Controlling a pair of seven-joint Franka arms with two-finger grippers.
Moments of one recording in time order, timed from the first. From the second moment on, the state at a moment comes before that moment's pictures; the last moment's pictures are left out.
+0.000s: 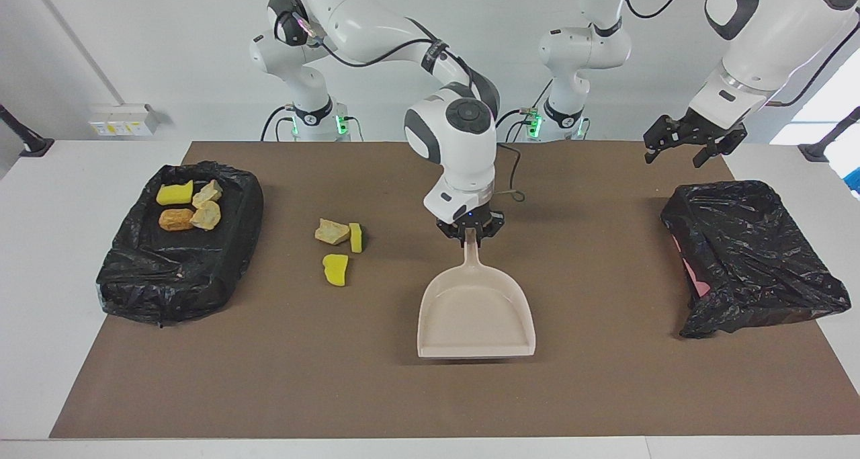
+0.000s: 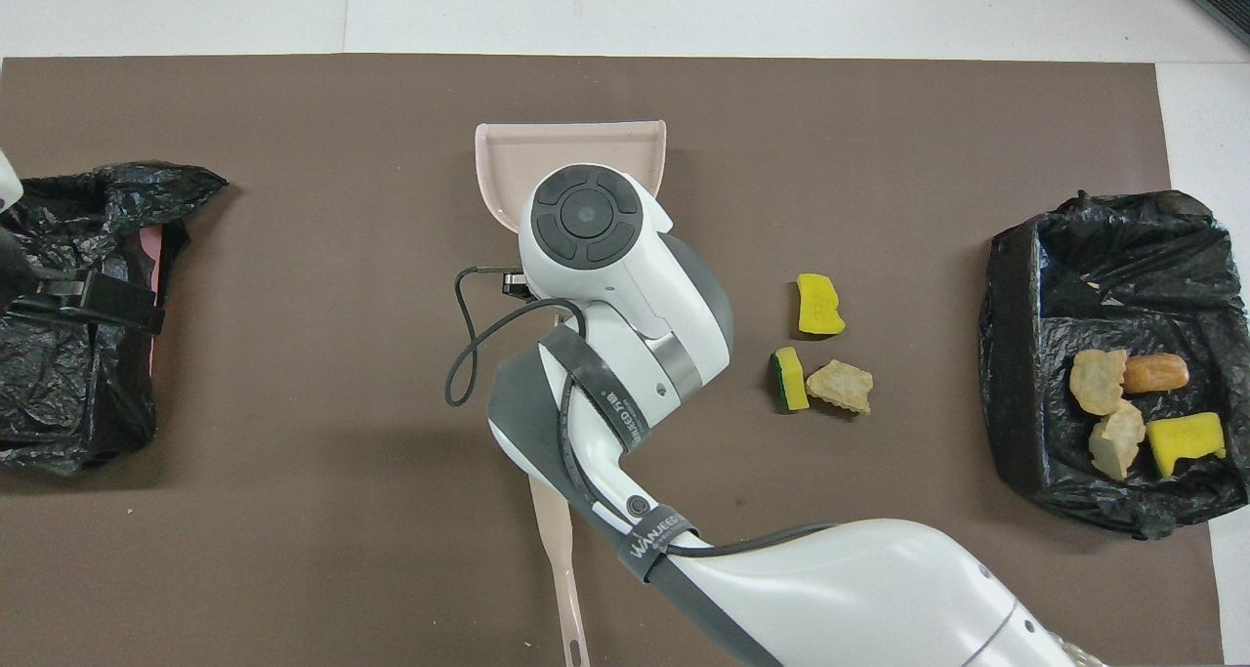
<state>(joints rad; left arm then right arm) -0.08 -0.02 0.05 -1.63 -0.04 1.54 0.10 0.57 0.64 0.09 -1.27 0.00 2.00 0.70</state>
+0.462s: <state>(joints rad) -0.09 -0.01 0.03 -1.65 -0.04 1.57 0.10 0.57 0.68 0.08 -1.27 0.03 2.06 0.70</state>
